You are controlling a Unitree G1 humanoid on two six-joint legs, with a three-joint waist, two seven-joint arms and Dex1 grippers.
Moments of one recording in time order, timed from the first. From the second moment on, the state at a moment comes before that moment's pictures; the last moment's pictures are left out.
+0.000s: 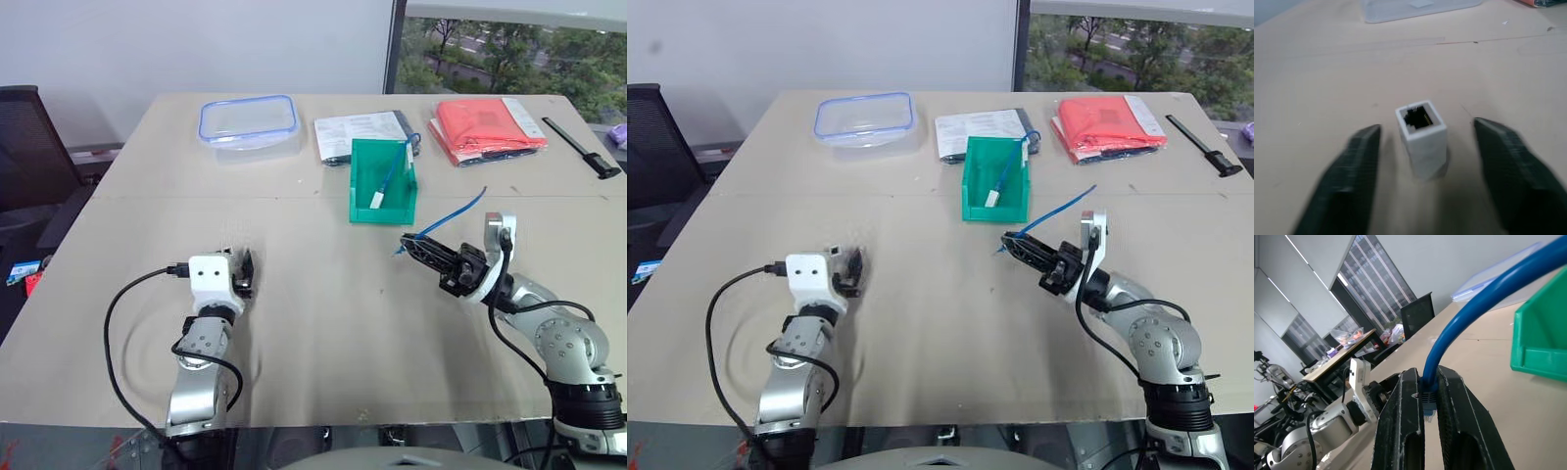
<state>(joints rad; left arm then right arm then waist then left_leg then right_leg) 0.05 0.16 0.18 -0.16 -0.02 0.12 -0.08 -0.16 -0.38 -0.10 -0.27 0.95 0.65 0.77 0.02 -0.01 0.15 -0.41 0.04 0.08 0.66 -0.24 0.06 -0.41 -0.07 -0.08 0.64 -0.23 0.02</state>
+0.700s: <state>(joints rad) -0.22 0.10 -0.24 0.00 -0.04 0.13 -0.43 -0.28 -0.32 0.16 -0.21 0.32 0.29 0.60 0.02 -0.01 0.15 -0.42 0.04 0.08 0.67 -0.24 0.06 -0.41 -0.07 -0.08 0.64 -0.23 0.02</state>
